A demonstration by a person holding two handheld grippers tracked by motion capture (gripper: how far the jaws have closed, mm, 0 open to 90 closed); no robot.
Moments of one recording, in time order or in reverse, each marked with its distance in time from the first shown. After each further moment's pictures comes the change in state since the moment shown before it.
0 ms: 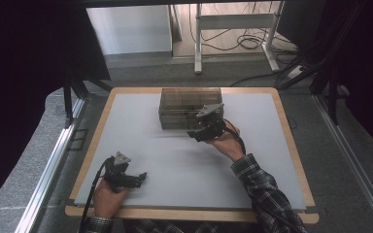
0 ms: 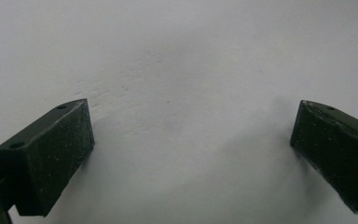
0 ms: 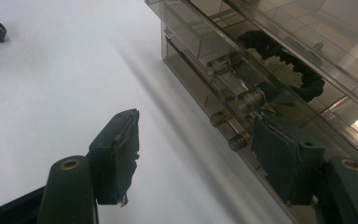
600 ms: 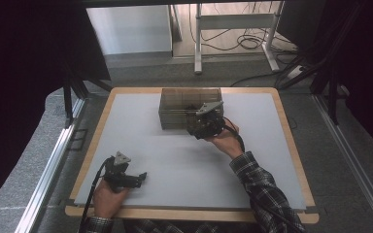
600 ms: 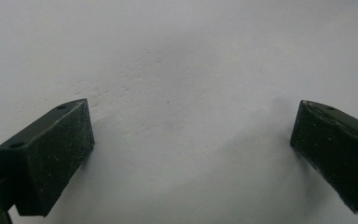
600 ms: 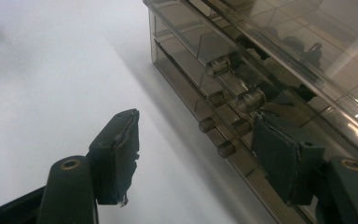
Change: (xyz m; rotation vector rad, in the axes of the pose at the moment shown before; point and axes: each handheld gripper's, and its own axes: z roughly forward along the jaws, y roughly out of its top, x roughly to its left) left arm 0.000 0.000 0.000 0.001 0.001 0.002; right arm -0.007 0.003 0.005 -0.002 -0.013 0.004
